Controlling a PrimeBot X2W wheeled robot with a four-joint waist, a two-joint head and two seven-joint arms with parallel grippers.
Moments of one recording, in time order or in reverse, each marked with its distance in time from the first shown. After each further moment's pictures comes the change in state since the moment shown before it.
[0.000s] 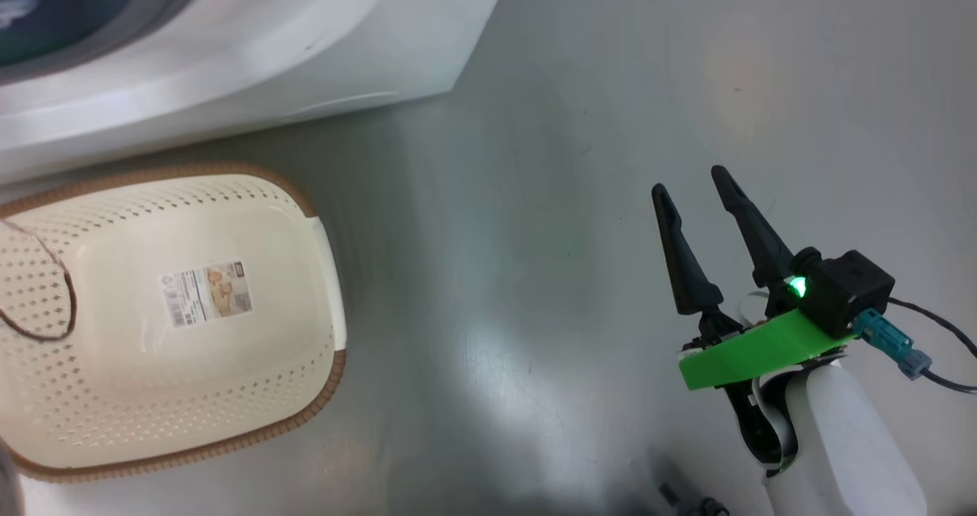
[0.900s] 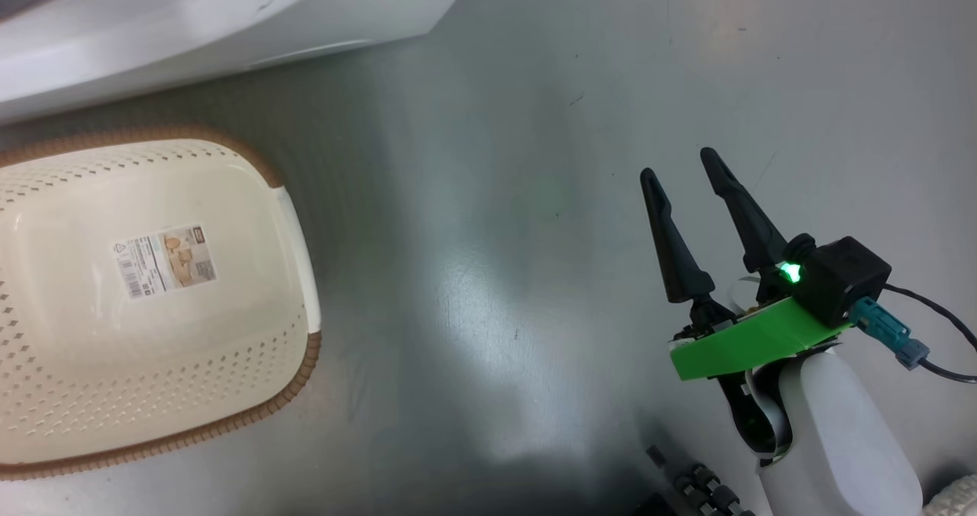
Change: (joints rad) left arm -0.158 0.076 -0.073 -0.163 0.017 -0.007 -0.168; right arm -0.030 0.000 0.025 -0.012 0.010 0.000 0.000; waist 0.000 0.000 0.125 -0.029
